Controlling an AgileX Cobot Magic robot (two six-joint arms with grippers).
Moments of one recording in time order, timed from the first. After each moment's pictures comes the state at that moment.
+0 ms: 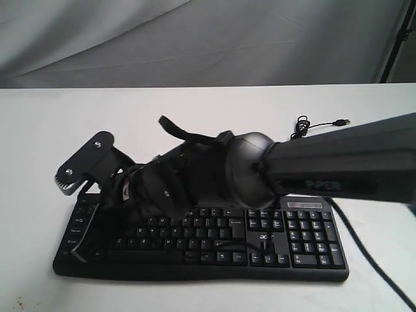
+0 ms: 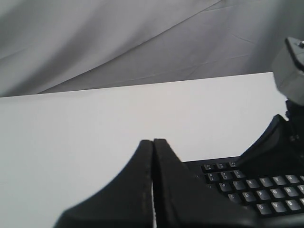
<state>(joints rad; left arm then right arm) -0.18 0.00 0.00 0.04 0.26 -0.02 0.97 2.08 -1.36 0.18 0.21 -0.29</state>
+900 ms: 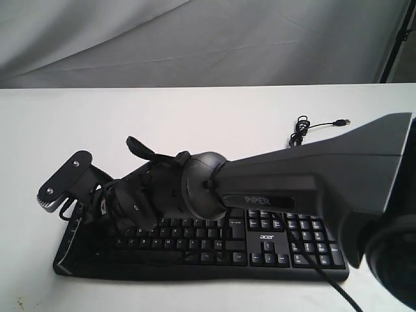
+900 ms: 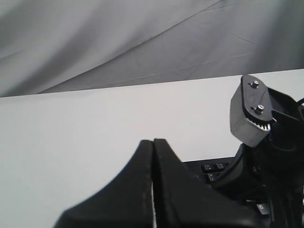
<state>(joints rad) -0.18 0.00 0.00 0.04 0.26 -0.02 1.00 2.23 -1.50 0.18 0.23 -0.29</state>
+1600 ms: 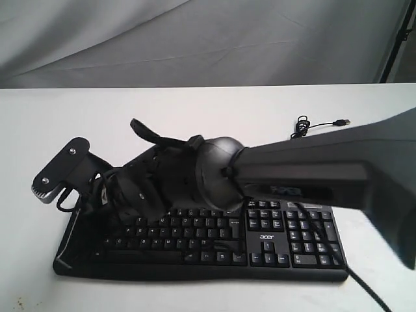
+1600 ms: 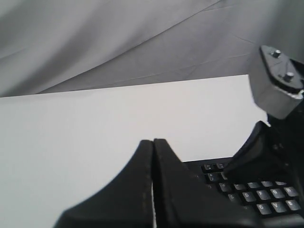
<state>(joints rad) -0.18 0.00 0.00 0.04 0.26 -0.02 1.00 2.13 -1.45 0.14 0.27 -0.30</state>
